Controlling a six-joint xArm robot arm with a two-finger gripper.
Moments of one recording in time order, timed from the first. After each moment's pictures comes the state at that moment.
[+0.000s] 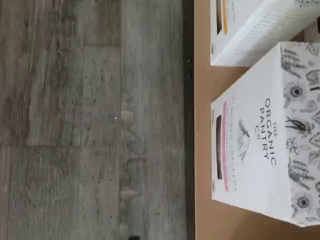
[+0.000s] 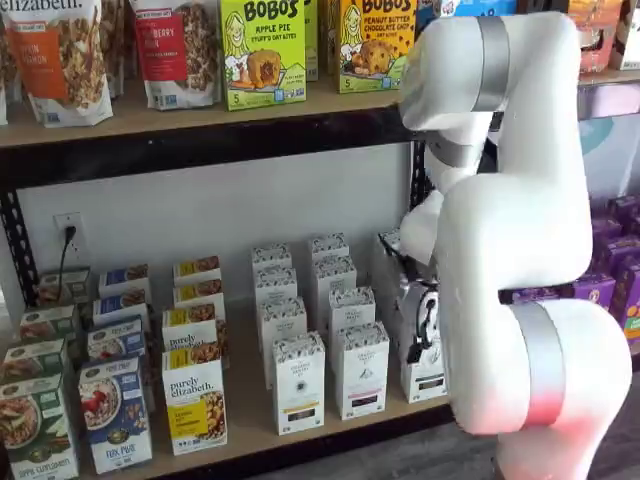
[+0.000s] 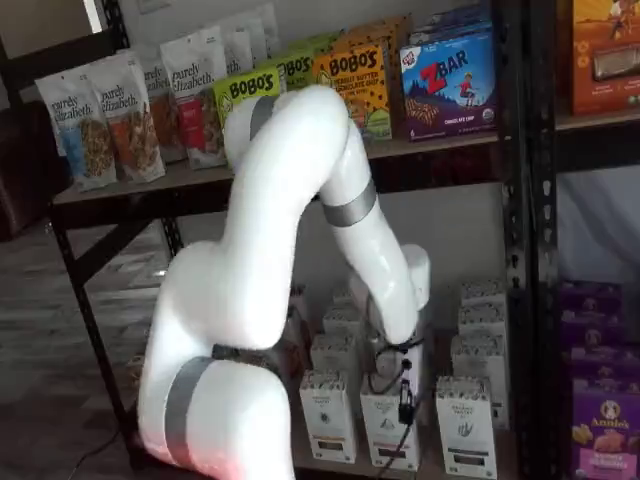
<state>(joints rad) -0.18 0.72 -1.05 0.62 0.29 -2.34</state>
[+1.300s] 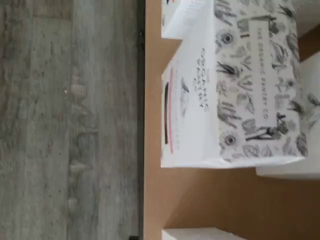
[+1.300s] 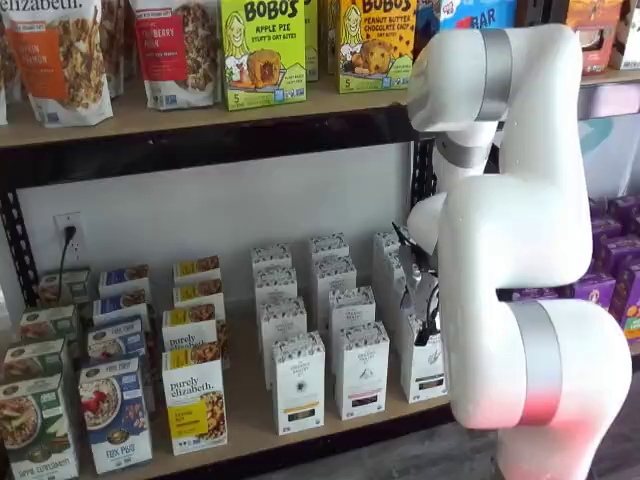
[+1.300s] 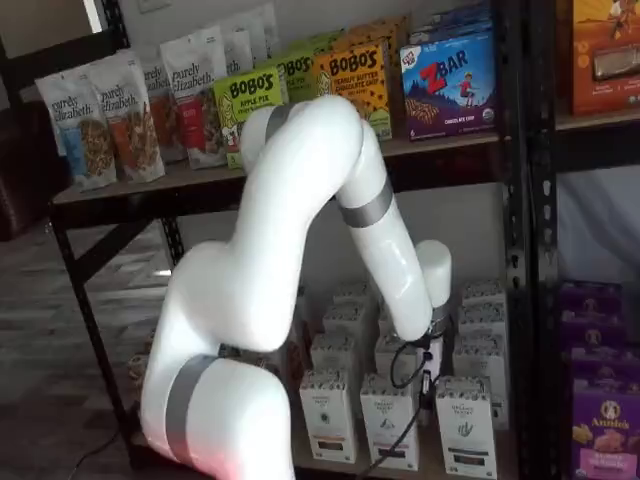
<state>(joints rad) -0.24 0.79 -1.18 0.77 0.29 -2.52</state>
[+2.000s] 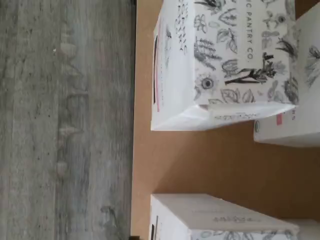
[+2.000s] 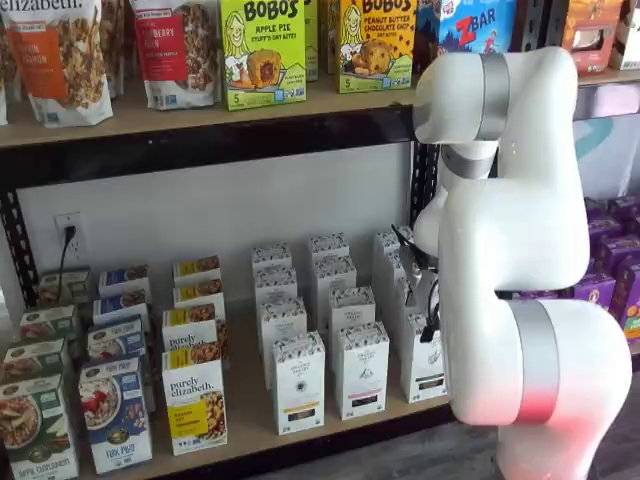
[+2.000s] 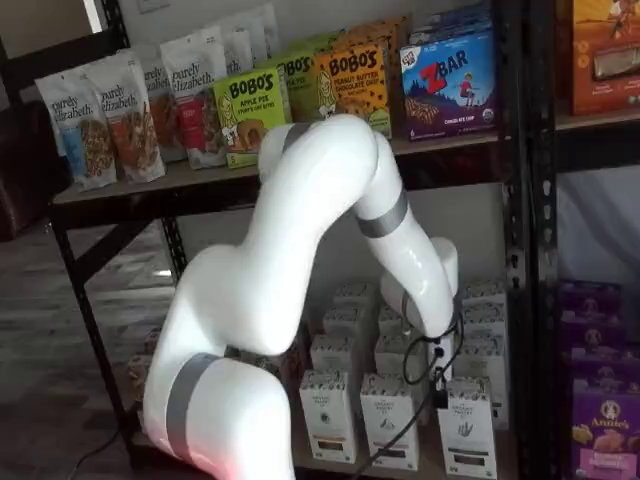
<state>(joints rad) -0.28 0.89 -1.32 0.44 0.31 -2.25</state>
